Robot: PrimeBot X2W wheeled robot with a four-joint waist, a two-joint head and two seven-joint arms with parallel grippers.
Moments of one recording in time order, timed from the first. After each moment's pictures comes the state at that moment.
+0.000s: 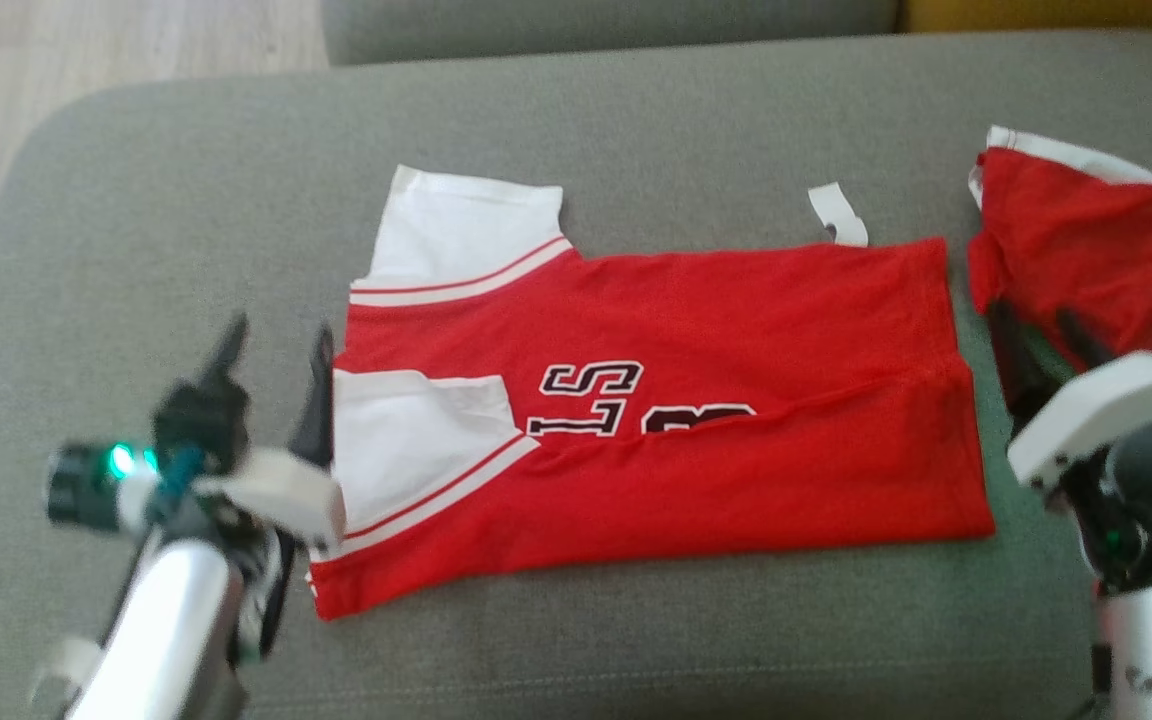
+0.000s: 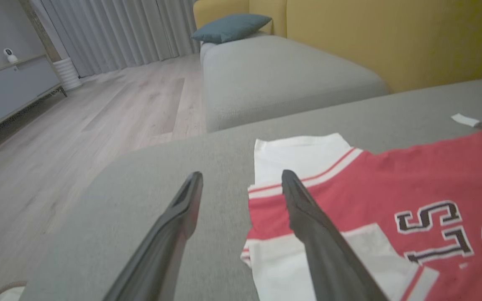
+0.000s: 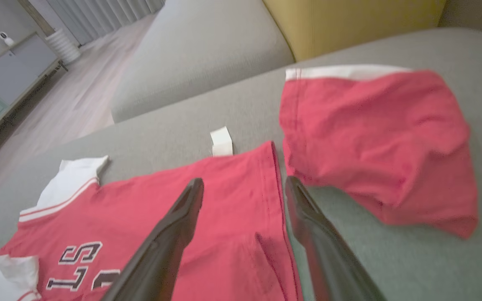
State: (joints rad) left arm -0.23 0.28 -0.39 0.23 -0.22 0.20 -0.13; right arm -0.23 -0.08 -0.17 0.14 0.35 0.12 0.49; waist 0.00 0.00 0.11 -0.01
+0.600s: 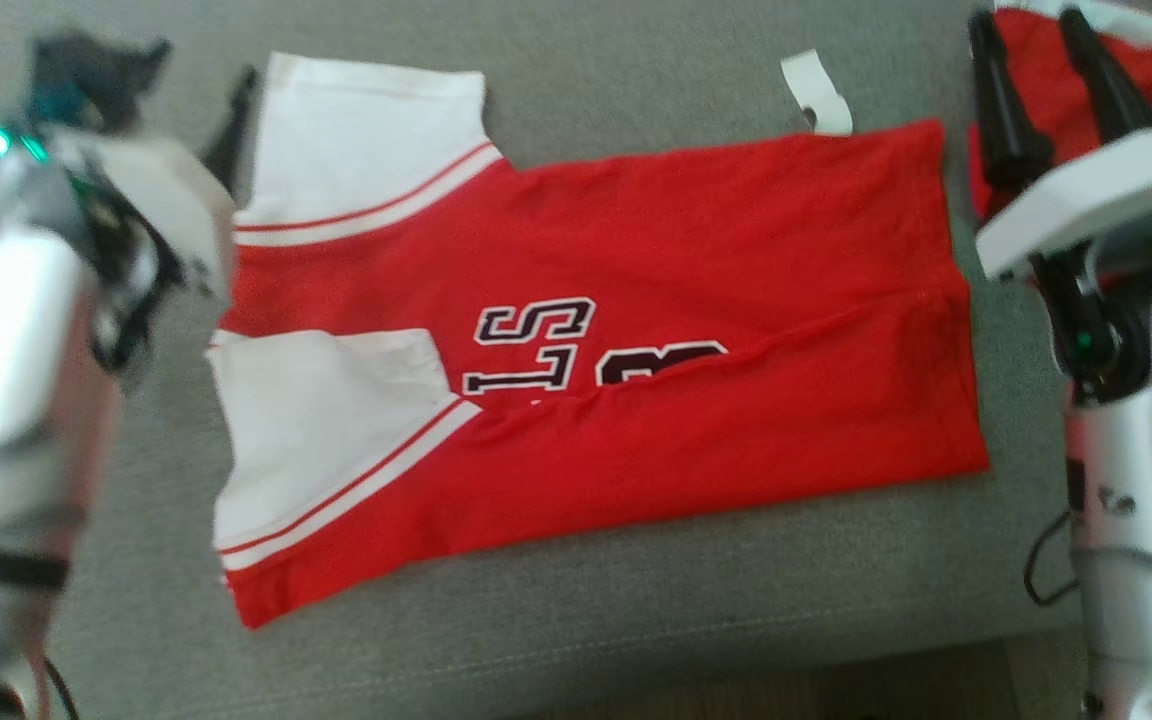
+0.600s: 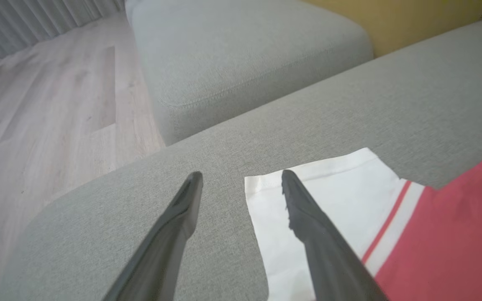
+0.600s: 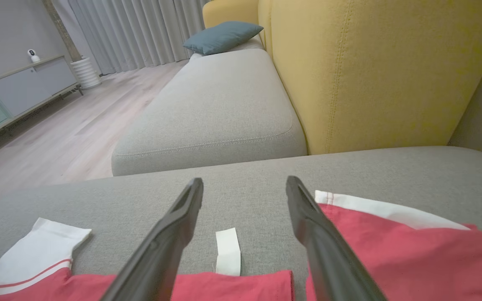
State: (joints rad) left arm -0.79 0.36 -0.42 0.56 -0.27 -0.09 0.07; right arm -0.57 -0.11 -0.01 0.18 0.28 0.12 0.28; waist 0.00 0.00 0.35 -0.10
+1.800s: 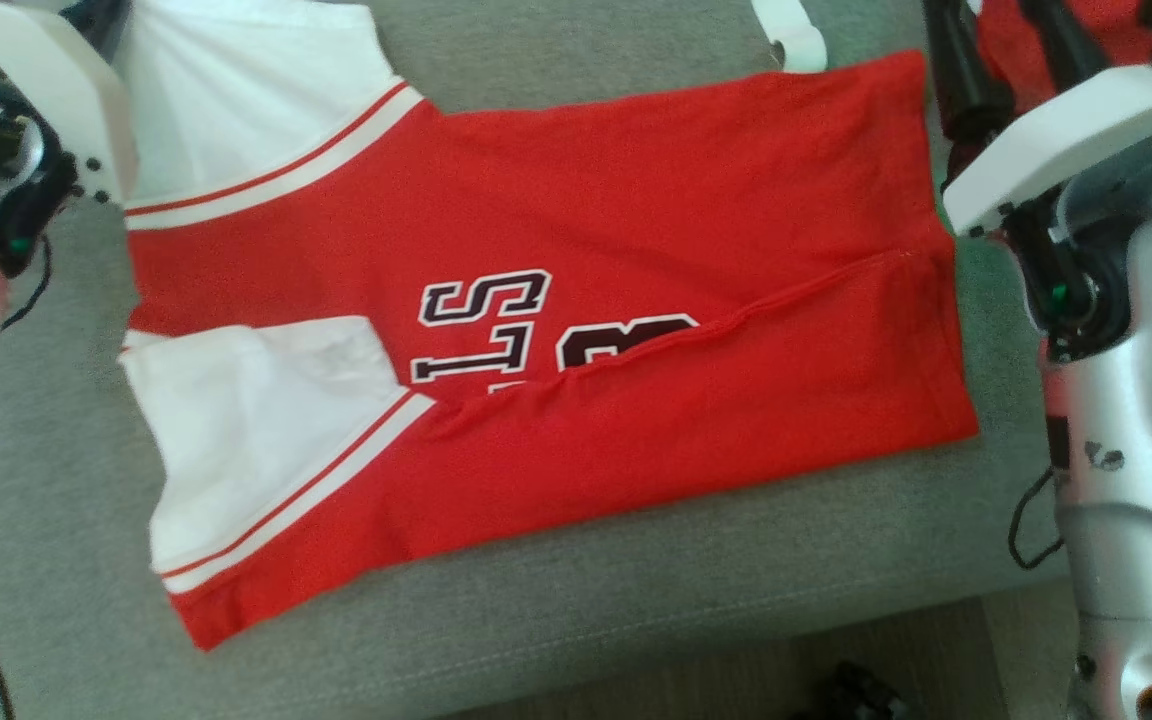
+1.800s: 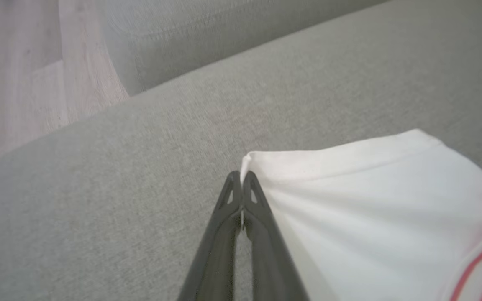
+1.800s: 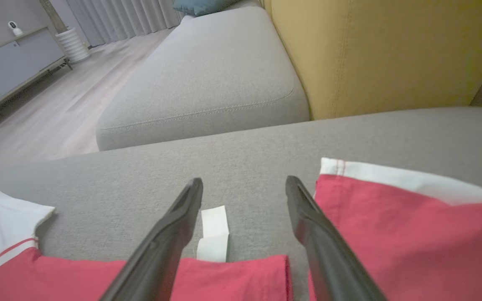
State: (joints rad) left arm -1.14 0.49 -0.86 0.91 -0.71 -0.13 0.08; right arm -0.68 -0.11 0.06 0.26 0.36 0.12 0.30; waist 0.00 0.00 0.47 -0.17
